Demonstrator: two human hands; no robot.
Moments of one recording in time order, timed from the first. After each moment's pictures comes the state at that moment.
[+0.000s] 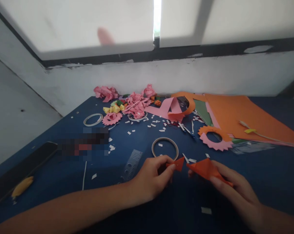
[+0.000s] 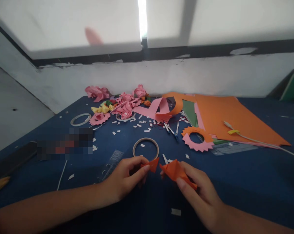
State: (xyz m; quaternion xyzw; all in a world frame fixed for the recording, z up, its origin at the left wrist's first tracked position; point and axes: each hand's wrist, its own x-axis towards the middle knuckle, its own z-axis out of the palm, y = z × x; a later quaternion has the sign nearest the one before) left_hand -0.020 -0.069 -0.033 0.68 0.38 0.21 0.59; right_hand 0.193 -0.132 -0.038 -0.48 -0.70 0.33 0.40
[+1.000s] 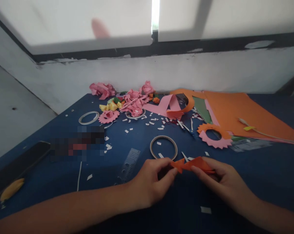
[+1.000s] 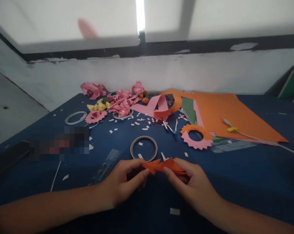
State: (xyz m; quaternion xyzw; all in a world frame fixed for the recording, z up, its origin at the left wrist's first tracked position) left_hand -0.018 -0.072 -0.027 0.71 0.37 0.20 0.57; right_hand 0.184 -0.118 -0.040 -0.57 -0.64 0.38 0.34
